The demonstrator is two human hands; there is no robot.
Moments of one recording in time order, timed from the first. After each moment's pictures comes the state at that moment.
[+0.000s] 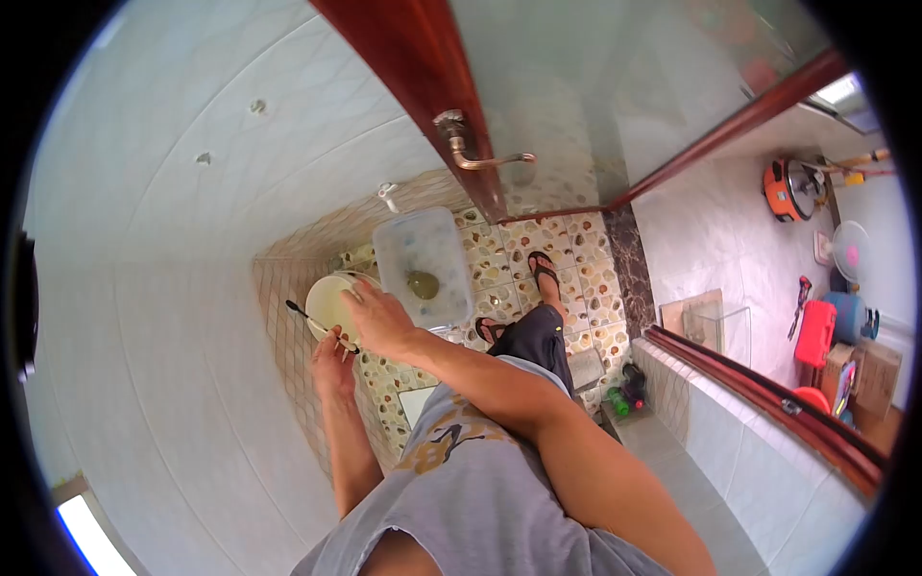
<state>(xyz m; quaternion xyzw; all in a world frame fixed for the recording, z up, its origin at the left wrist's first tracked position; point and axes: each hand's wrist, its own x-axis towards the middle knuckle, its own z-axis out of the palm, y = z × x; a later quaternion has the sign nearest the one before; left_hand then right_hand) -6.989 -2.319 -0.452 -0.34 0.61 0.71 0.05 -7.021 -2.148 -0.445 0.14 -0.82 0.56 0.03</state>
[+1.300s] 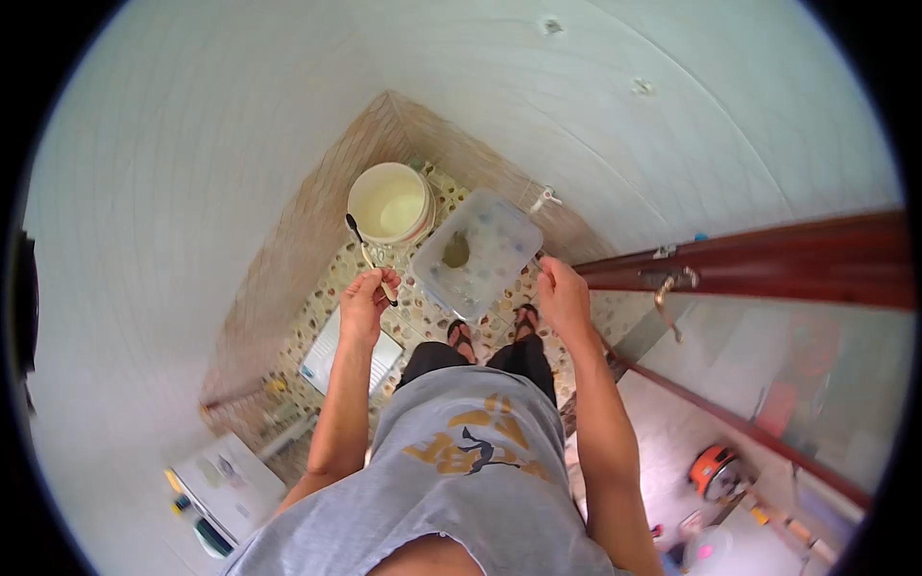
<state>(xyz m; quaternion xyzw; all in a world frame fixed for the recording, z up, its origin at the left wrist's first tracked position) -6.935 -2.354 -0.466 -0.41 0.44 0.79 -0.13 -7.104 -2.071 -0.450 0.20 -0.88 0.41 -0.11</state>
